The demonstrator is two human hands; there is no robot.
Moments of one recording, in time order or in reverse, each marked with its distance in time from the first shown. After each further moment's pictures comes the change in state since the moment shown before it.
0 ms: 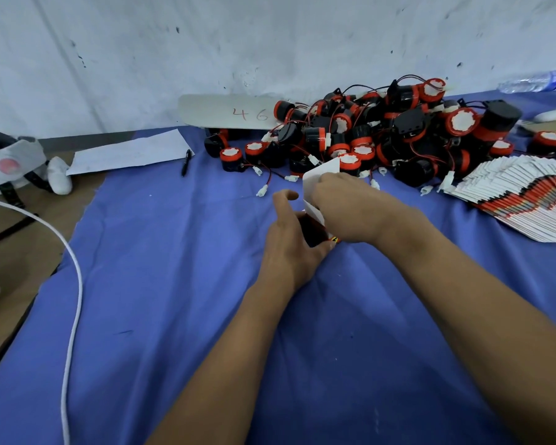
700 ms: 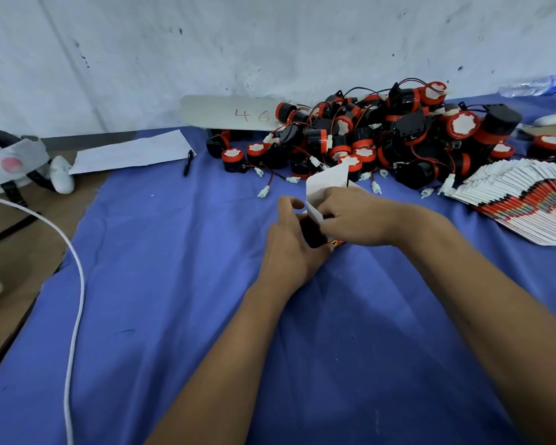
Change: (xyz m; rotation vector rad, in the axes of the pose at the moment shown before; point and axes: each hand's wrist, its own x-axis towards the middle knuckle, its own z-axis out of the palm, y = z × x) left_hand 0.003 -0.003 -0.001 0.055 0.012 -0.030; right_hand -0.008 0.015 0.001 0.258 -0.205 -0.048
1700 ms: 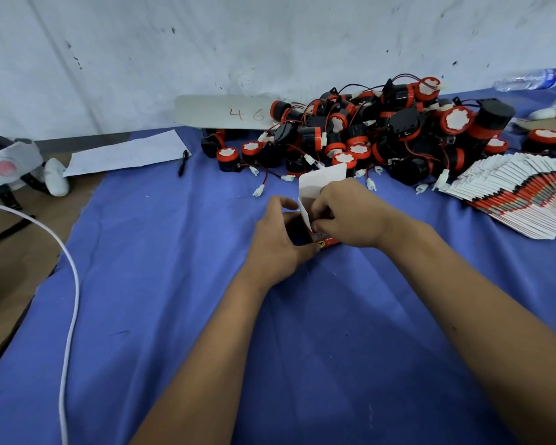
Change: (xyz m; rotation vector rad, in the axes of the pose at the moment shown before) left_hand 0.000 -0.001 -0.023 -0.140 -0.162 0.017; right_hand -0.004 0.002 0.009 0.115 0.211 -0.011
